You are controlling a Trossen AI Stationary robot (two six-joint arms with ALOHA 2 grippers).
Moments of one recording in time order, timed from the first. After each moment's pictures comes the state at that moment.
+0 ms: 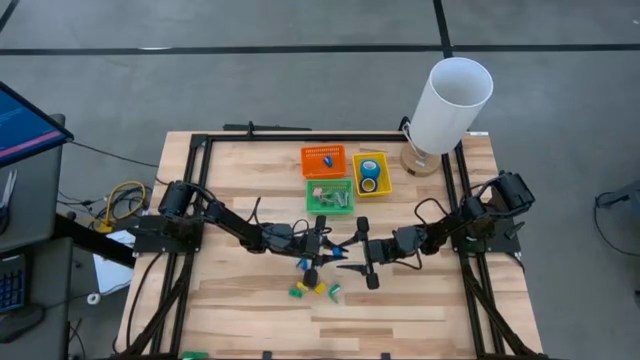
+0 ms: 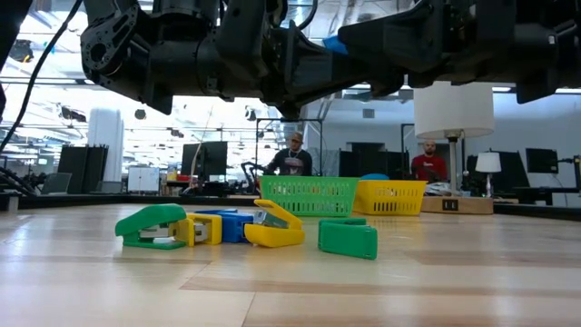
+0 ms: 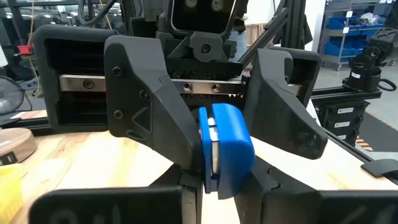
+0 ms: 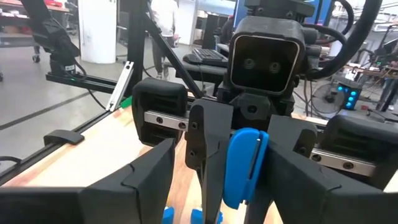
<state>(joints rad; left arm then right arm) -0.22 1.97 0.79 1.17 -0.09 0.05 0.33 1.71 0.50 1.19 0.20 -0.14</state>
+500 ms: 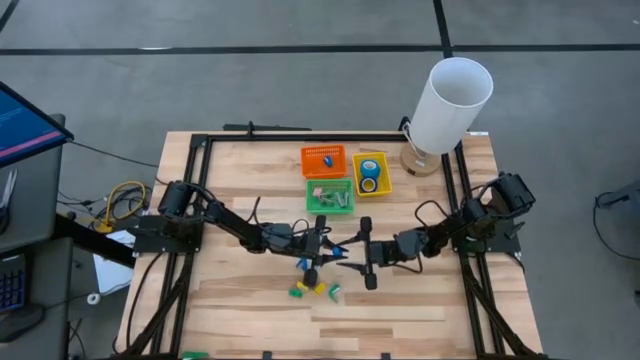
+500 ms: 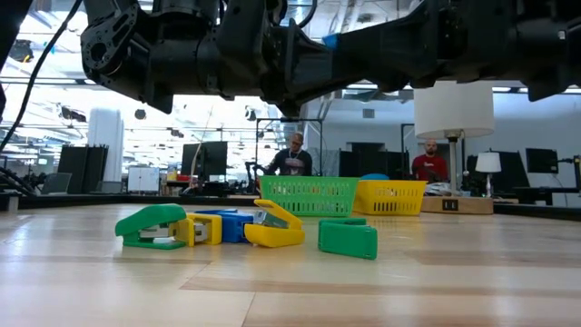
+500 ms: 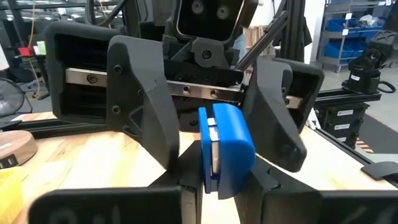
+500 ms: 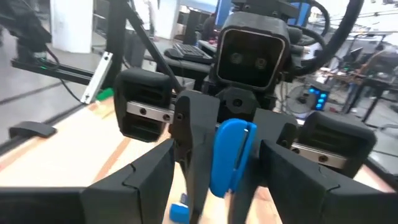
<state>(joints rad) -0.22 1.96 0.79 1.17 -0.08 0.05 0.37 1.71 0.50 1.19 0.32 -0.21</state>
